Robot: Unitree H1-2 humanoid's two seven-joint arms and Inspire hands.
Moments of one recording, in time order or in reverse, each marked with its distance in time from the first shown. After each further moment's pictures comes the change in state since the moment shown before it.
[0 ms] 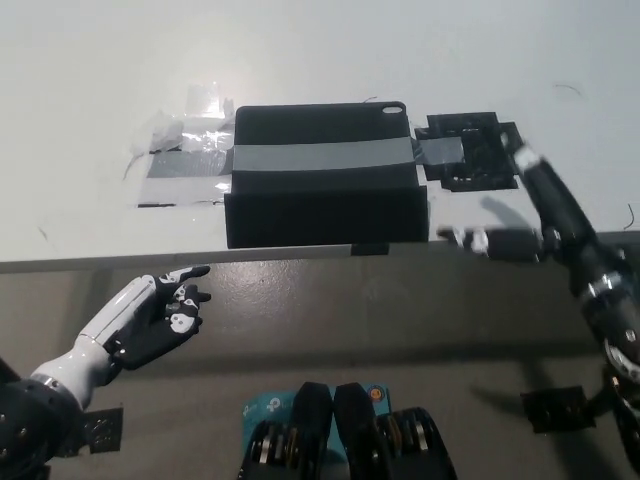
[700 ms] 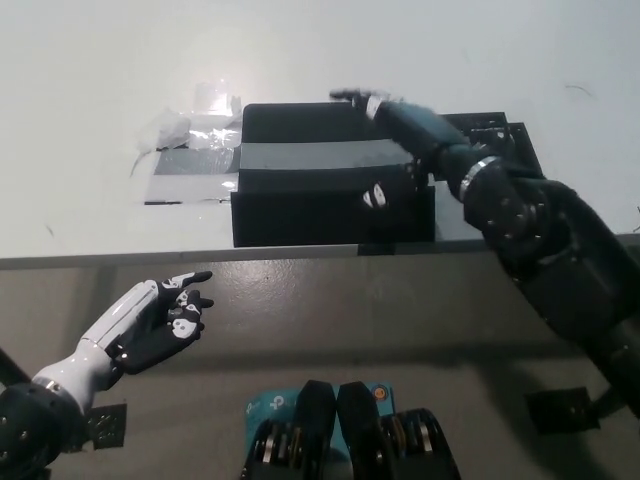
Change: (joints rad) left_arm 0.004 -0.001 -0.003 0.000 0.003 0.007 -0.012; right_arm -0.407 0.003 0.382 0.501 -0.260 -0.002 0.137
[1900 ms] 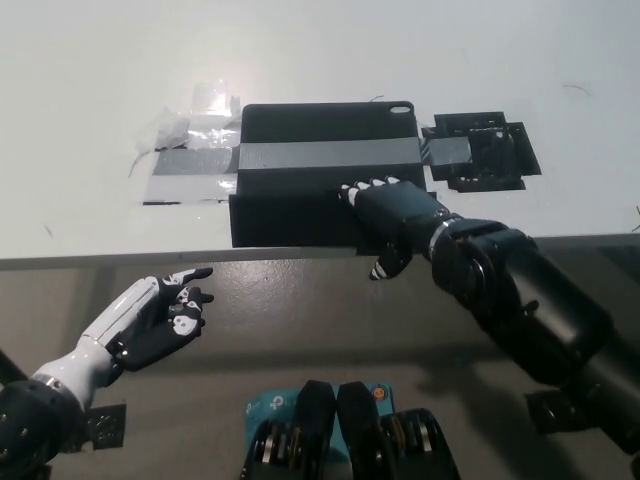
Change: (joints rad) left_arm -0.011 -0.001 0.001 -0.002 0.003 0.002 -0.004; right_arm 0.087 0.016 0.134 -0.054 -0.233 0.069 0.108
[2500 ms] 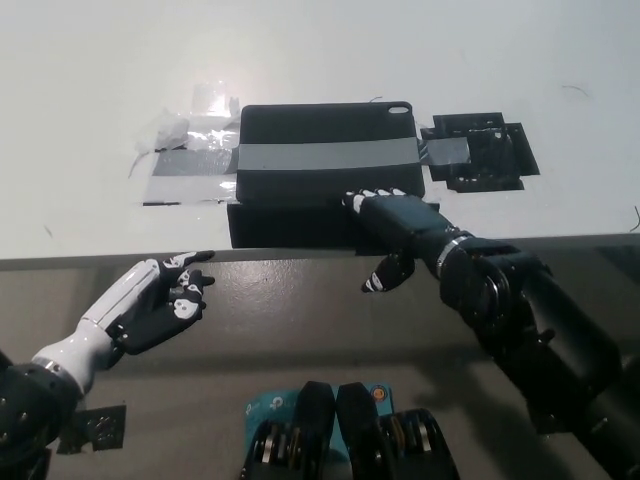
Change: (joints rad) left_arm -0.036 0.002 0.003 0.001 0.003 0.000 -0.003; right_arm 0.105 0.040 -0.138 -0.131 0.016 0.091 0.037
